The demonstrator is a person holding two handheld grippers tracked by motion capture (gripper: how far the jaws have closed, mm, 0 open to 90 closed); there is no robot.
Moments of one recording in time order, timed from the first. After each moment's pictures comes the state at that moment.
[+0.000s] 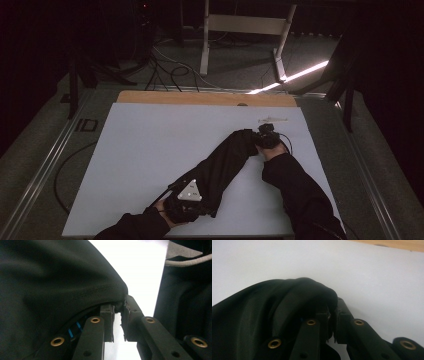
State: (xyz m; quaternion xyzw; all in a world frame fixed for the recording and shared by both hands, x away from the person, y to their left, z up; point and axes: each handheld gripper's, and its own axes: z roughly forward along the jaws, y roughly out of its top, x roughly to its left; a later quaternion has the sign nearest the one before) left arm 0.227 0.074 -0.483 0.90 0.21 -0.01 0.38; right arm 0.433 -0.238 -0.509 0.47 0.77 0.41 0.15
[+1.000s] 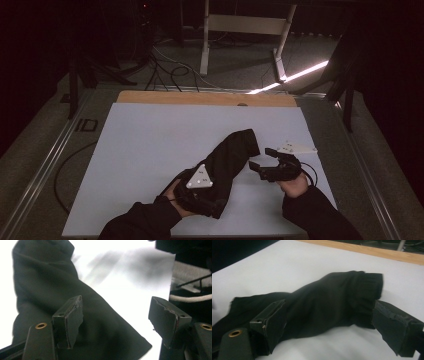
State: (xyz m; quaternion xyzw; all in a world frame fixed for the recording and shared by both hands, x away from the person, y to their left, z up) left arm 0.240 0.043 -0.444 0.88 0.21 0.05 0.43; right arm 0.302 -0.254 -0.453 0.39 0.77 0.48 0.14
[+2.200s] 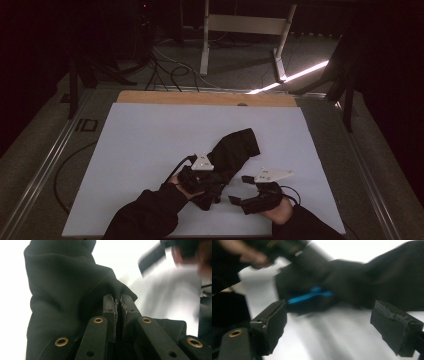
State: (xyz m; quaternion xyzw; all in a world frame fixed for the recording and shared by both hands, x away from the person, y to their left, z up) left arm 0.285 0.041 -0.461 0.87 0.25 0.05 0.41; right arm 0.246 -0.202 -0.476 0.30 0.83 0.47 0.05
